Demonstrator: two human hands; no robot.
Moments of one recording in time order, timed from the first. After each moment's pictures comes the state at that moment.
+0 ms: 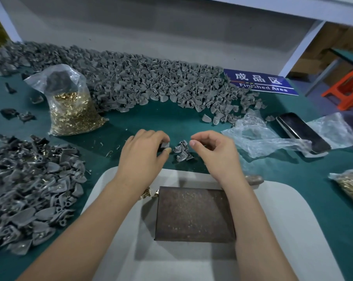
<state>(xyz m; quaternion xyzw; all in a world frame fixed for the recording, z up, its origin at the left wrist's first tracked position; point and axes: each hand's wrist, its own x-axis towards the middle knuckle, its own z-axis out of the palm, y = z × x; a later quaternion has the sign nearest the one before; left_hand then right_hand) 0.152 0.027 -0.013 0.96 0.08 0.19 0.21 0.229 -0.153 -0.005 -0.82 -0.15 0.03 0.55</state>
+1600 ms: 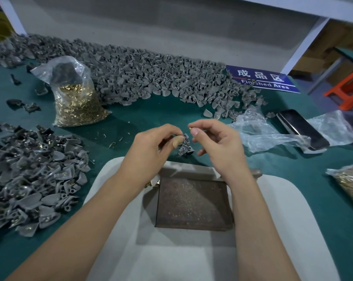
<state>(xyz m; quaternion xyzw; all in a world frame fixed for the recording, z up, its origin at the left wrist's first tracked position) 0.138 0.016 -0.006 0.85 -0.04 0.28 0.44 0.210 -0.156 0.019 -0.74 -0.22 0.06 0.63</state>
